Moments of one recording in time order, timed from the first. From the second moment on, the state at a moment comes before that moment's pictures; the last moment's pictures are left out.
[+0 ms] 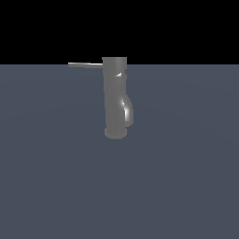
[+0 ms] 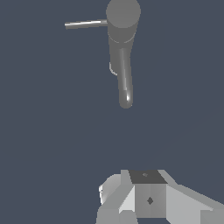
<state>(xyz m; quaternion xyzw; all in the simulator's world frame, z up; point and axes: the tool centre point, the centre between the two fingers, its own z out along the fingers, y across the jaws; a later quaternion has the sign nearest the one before) -0.251 0.006 0.497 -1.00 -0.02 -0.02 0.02</state>
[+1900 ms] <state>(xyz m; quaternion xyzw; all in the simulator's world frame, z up) -0.161 0.028 0.487 -0.99 0.14 -0.01 0.05</state>
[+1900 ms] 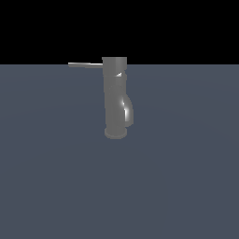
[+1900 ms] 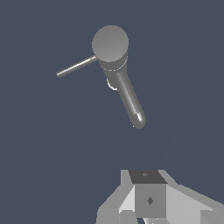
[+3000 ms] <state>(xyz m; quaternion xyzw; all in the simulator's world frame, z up) -0.038 0.075 0.415 -0.91 0.40 0.03 0.06</state>
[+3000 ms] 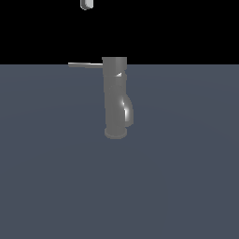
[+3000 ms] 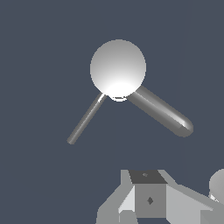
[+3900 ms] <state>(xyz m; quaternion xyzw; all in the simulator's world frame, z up) 0.043 0.124 0.327 -0.81 0.59 0.02 0.02</state>
